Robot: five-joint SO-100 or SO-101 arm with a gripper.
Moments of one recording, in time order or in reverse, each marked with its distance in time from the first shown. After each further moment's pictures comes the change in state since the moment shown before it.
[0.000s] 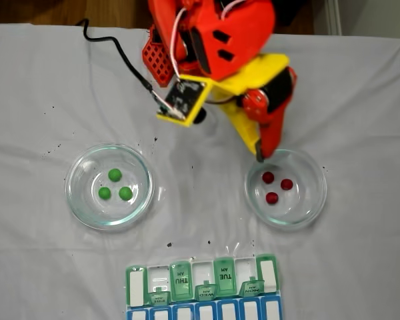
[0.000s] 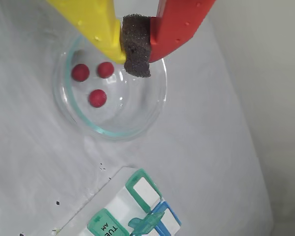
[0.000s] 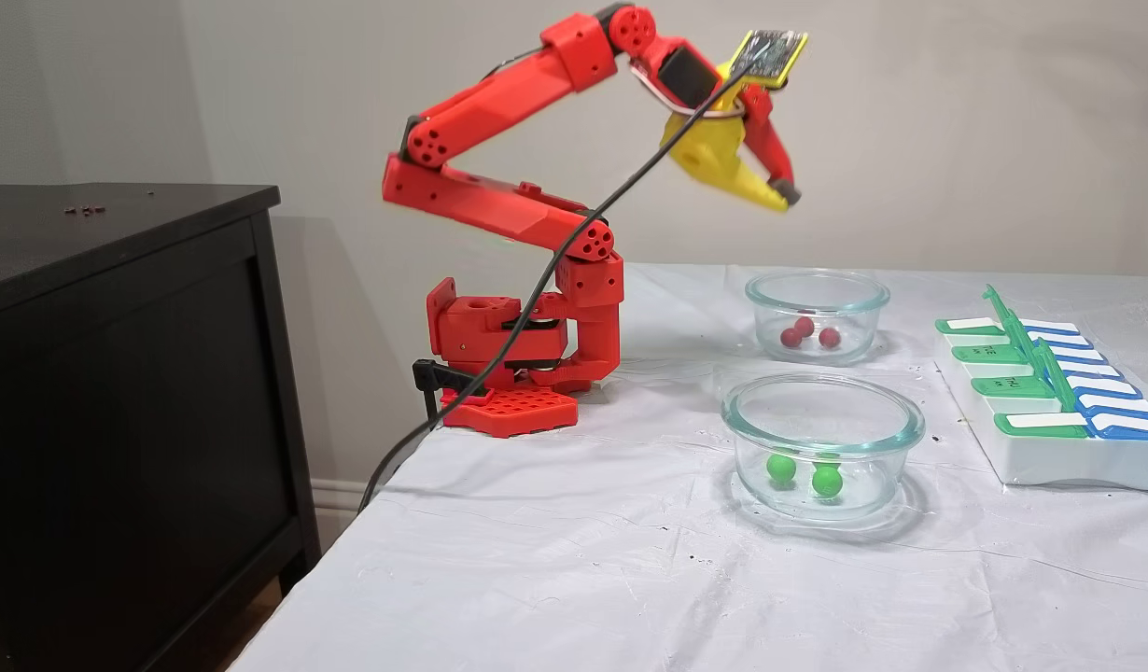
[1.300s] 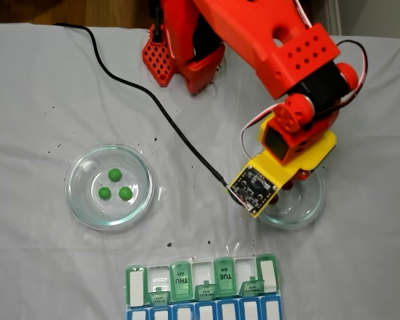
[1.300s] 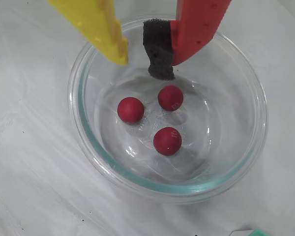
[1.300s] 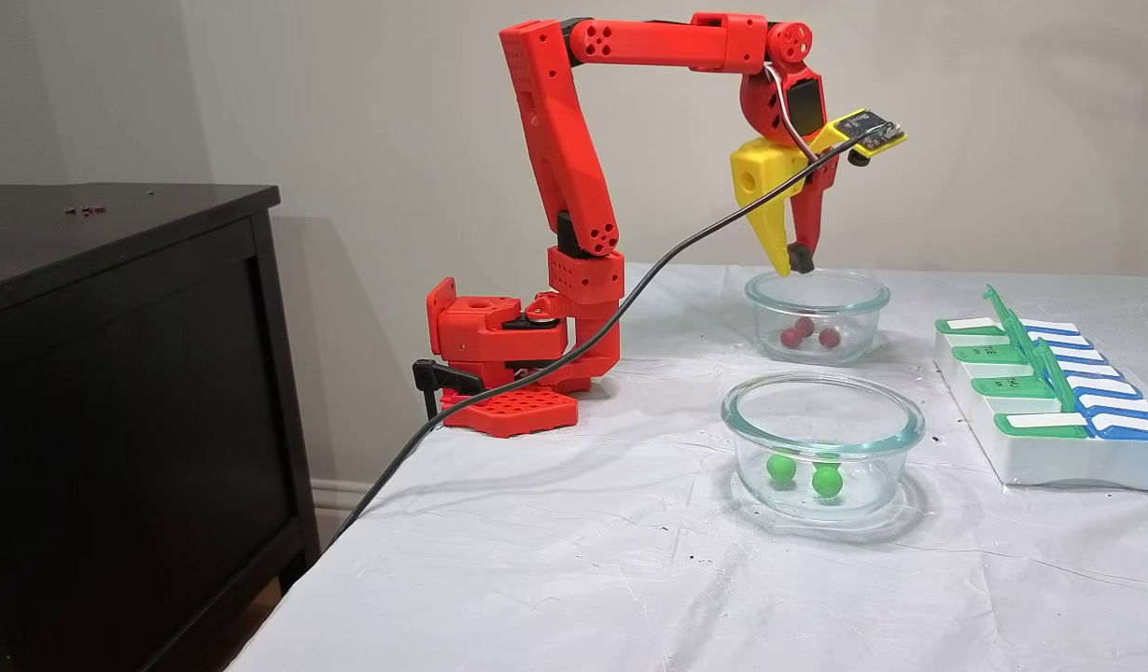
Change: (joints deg) arm -9.0 -34.9 -19.1 5.7 11.7
